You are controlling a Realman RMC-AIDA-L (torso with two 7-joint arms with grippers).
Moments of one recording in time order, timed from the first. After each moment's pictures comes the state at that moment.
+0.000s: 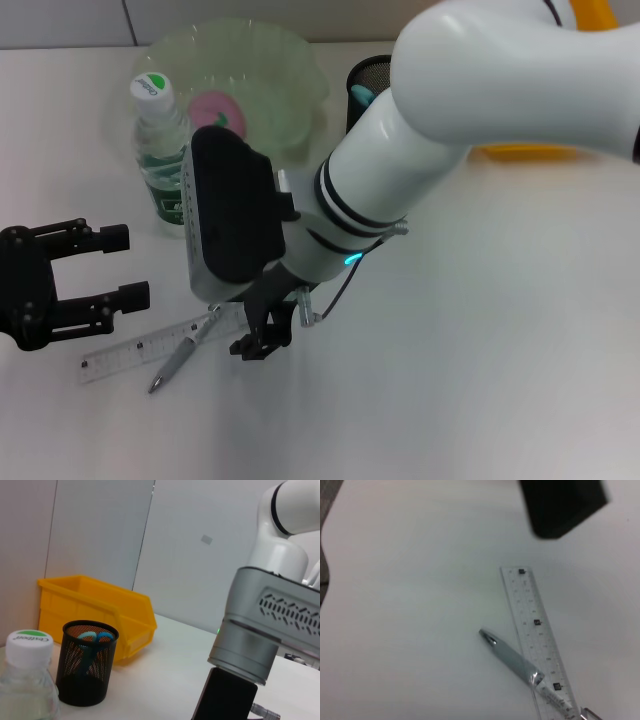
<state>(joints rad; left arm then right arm) -0.24 -2.02 0.71 0.95 1.86 1.89 -1.44 1.08 2.09 -2.19 -0.87 -2.00 -0.97 2.18</state>
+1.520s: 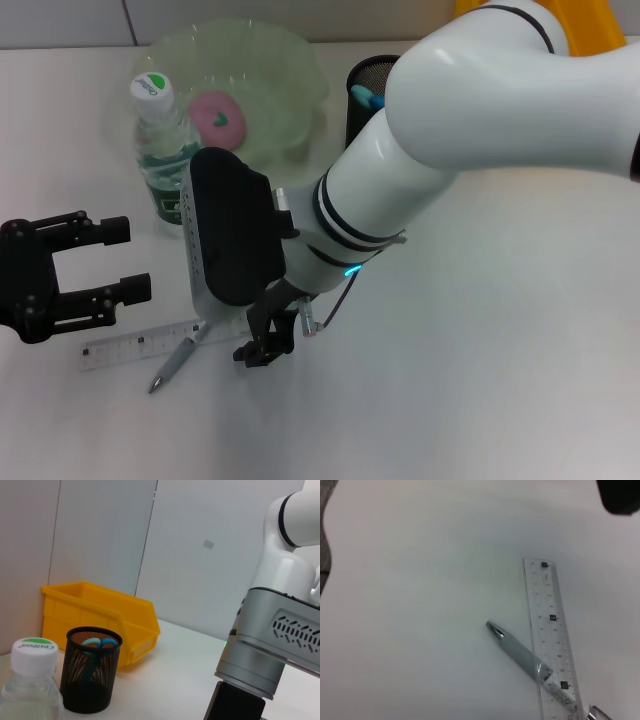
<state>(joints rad) -0.25 -2.02 0.69 0.93 1.86 1.88 -1.41 1.08 2.09 -2.25 -0.87 -2.00 -0.93 2.19</state>
